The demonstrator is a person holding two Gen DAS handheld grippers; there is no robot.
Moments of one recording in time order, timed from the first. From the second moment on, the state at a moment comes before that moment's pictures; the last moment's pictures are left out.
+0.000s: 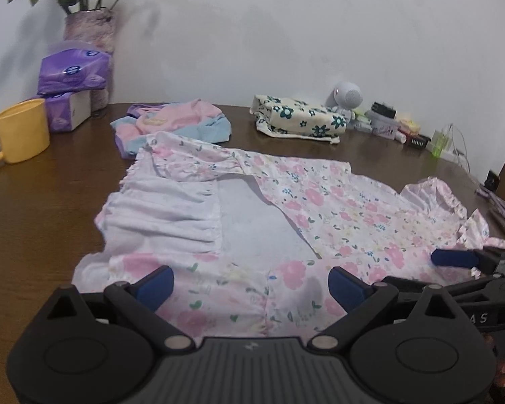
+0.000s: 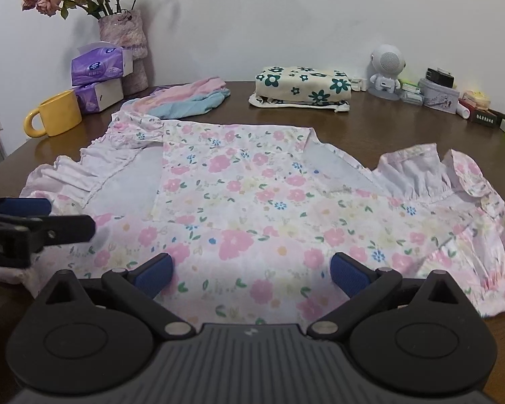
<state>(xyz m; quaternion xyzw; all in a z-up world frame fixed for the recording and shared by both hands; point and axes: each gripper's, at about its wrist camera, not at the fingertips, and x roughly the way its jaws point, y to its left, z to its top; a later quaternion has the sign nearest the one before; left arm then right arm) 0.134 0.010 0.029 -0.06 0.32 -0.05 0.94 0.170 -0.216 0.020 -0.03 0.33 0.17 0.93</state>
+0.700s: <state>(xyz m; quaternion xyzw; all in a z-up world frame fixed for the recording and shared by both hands) 0.143 -0.006 0.019 0.00 0.34 -0.04 0.94 0.175 -0.210 0.018 -0.05 0.34 0.17 0.92</state>
